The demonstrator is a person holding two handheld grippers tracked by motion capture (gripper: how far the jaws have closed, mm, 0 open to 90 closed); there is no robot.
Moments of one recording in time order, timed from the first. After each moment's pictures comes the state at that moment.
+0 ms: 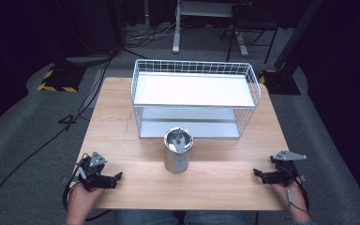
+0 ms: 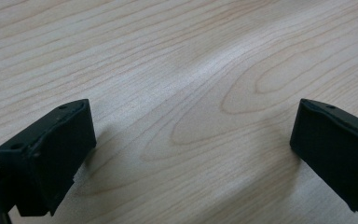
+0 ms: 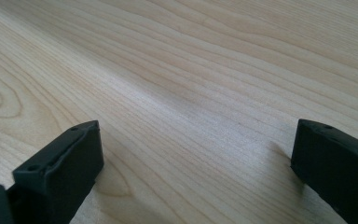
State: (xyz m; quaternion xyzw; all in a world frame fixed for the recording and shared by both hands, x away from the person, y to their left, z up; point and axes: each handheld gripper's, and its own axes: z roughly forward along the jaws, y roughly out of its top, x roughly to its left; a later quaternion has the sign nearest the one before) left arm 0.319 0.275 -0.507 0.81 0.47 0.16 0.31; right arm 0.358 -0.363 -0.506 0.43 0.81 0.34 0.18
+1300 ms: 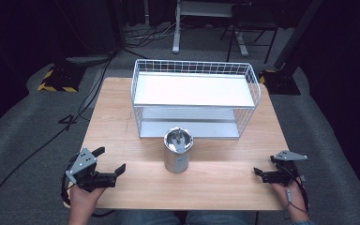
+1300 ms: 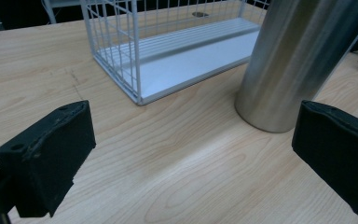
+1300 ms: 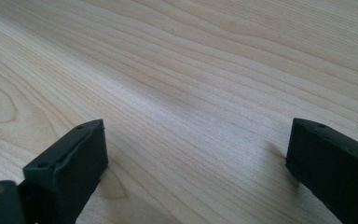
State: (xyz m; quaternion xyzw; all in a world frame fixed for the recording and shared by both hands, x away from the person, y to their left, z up) left arm 0.288 0.262 -0.439 0.74 0.40 0.21 0.51; right arm 0.358 -0.364 -0.506 0.44 0.81 0.34 0.19
